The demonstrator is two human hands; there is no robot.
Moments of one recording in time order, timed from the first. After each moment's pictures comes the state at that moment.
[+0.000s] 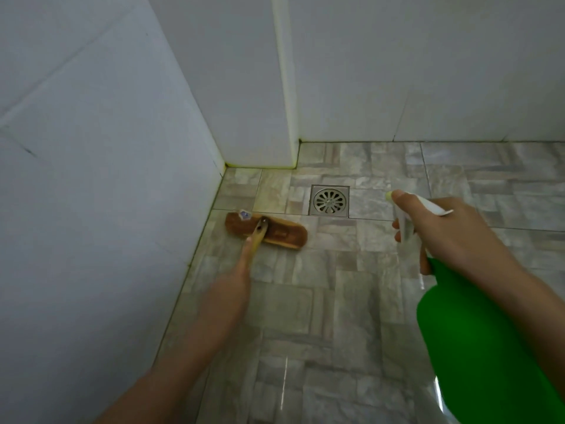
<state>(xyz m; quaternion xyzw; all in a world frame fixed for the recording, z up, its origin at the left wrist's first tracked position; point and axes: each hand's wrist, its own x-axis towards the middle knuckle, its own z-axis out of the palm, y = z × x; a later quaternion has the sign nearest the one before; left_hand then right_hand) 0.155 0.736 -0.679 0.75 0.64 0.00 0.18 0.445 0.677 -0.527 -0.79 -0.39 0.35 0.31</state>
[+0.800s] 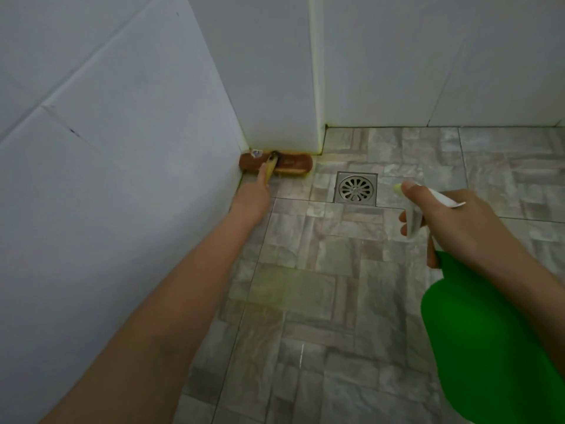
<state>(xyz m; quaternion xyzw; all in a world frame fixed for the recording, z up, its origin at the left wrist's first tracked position) 0.181 0.881 -0.665 0.73 0.66 -0.04 0.15 0.425 0.686 -0.536 -0.76 -0.42 0.38 0.31</state>
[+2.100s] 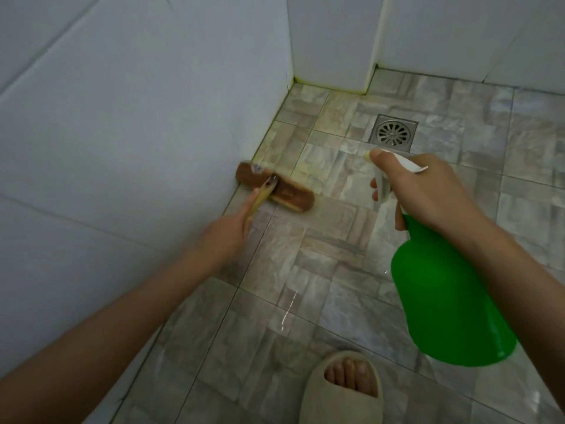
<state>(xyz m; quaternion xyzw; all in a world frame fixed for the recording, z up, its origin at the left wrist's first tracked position) 0.061 0.650 -0.658 0.72 0.67 -0.06 0.17 0.352 0.646 -0.539 -0.70 -0.52 0.41 0.25</state>
